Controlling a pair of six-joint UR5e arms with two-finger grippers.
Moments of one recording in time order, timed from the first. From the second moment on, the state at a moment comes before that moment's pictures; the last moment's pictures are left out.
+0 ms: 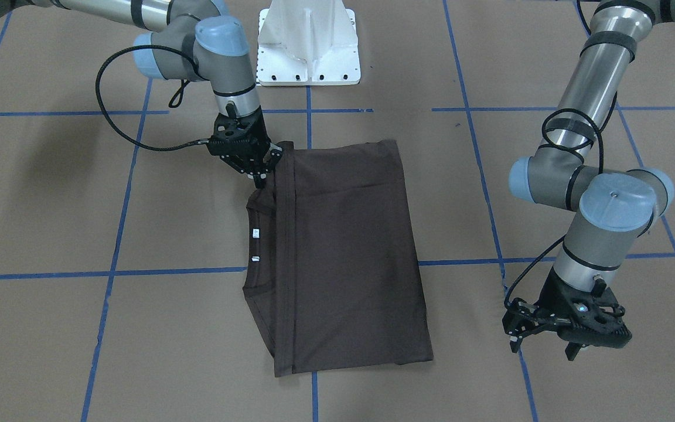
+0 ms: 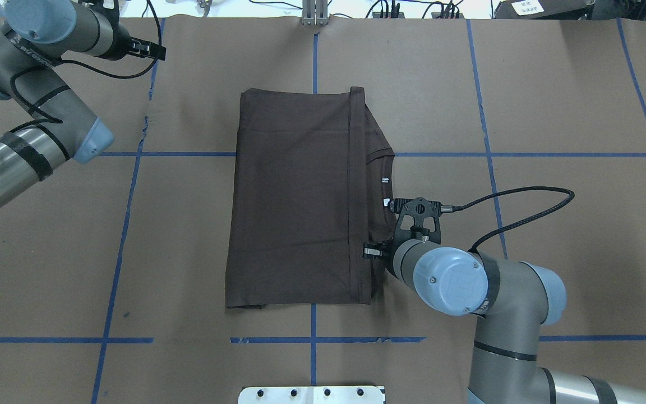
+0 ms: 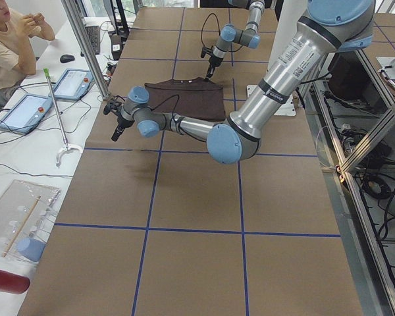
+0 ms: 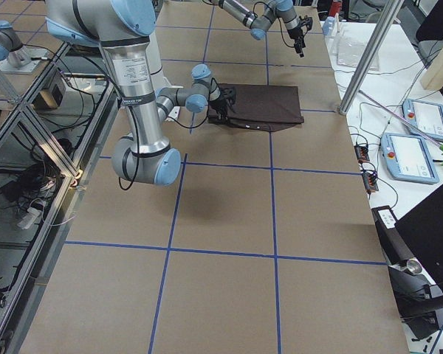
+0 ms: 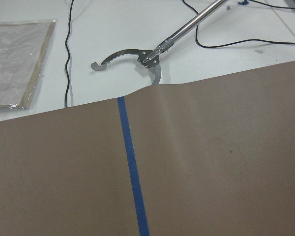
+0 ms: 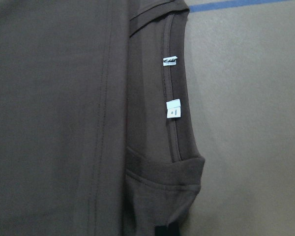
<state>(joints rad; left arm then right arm) -0.99 -2.24 -1.05 -2.40 -1.80 -0.73 0.28 -1.24 1.87 -1.29 1.40 1.45</state>
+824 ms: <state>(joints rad) -0.98 -2.24 -1.06 -2.39 -1.80 -0.73 0.18 -1.27 1.93 -1.29 1.33 1.39</state>
